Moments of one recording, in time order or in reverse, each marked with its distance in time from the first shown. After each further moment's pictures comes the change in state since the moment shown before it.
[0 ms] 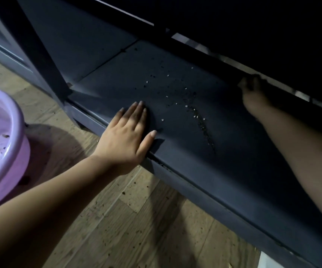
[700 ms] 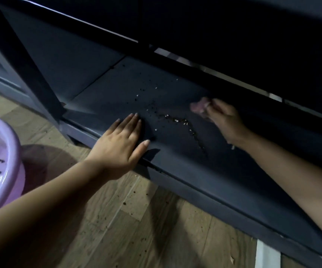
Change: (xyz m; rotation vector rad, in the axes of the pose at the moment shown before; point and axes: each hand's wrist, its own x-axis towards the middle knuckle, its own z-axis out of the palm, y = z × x) left_hand 0.009 -0.013 -0.020 -0.037 -0.187 0.119; right_hand -0.102 -0.038 0.039 0.512 -0.245 -0.269
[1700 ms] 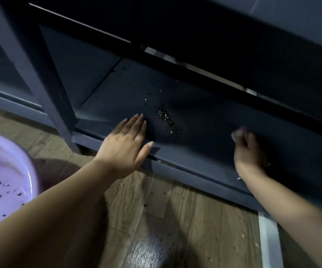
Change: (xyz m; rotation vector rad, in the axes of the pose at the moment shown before) left_hand 0.002 -0.053 0.001 0.025 0.042 0.183; right_hand -0.074 0.018 0.029 -0.633 0.769 0.466
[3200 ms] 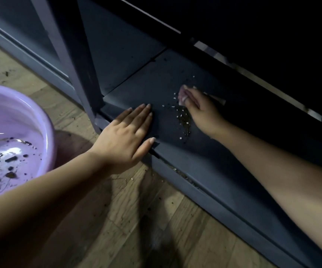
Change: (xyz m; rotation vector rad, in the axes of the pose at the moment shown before) left_hand -0.013 -0.018 0.007 0.137 0.150 -0.133; right_hand 0.029 -0.145 0.107 0.165 -0.685 -0.777
